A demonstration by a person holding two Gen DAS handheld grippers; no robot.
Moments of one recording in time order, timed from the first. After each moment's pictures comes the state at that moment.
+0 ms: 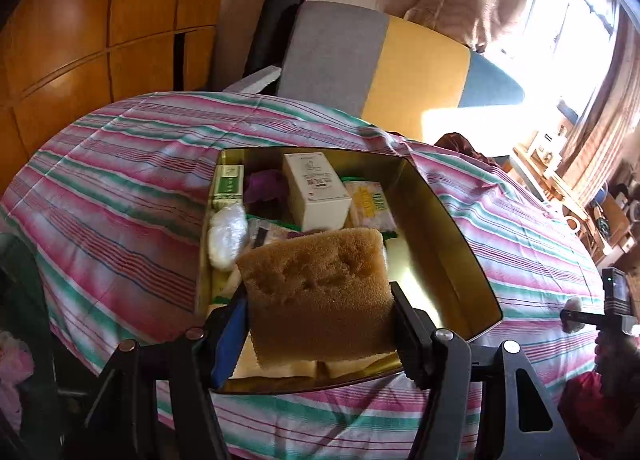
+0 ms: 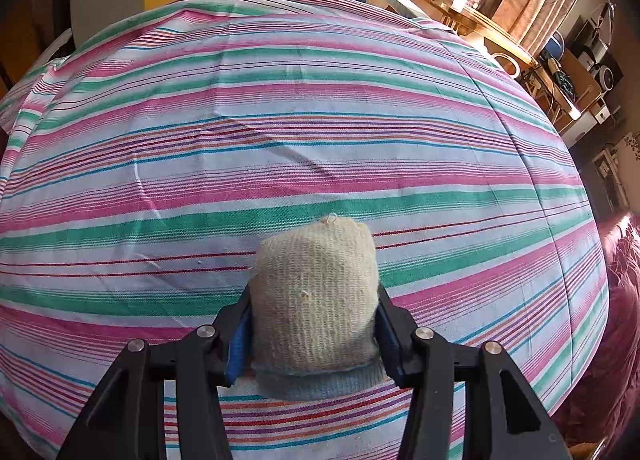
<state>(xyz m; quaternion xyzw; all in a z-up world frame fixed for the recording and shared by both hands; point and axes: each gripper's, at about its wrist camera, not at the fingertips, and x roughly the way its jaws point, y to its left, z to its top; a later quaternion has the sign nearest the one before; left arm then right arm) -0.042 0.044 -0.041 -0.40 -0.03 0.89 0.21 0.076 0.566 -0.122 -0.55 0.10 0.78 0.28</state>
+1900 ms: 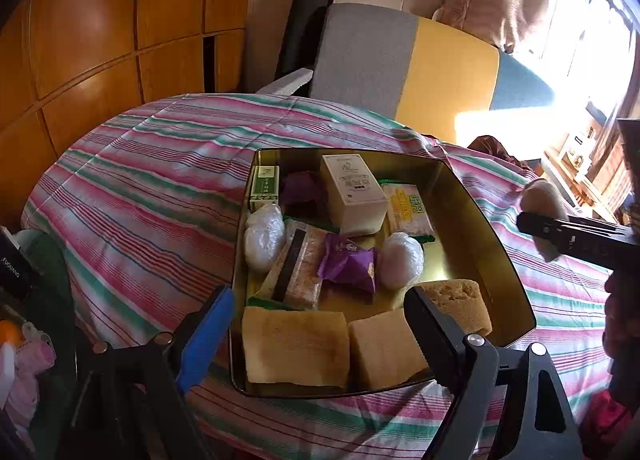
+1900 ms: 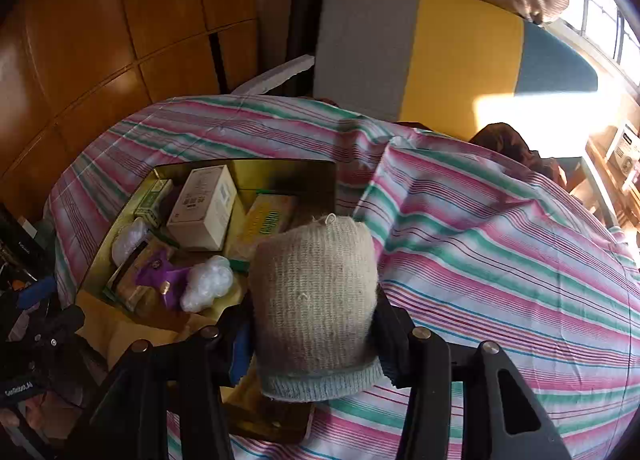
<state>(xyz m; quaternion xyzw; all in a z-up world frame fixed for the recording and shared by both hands) -0.044 0.025 -0.046 -0.40 -0.02 0.91 0.13 -0.074 0.286 -0.030 -0.45 0.00 0.89 -0.02</state>
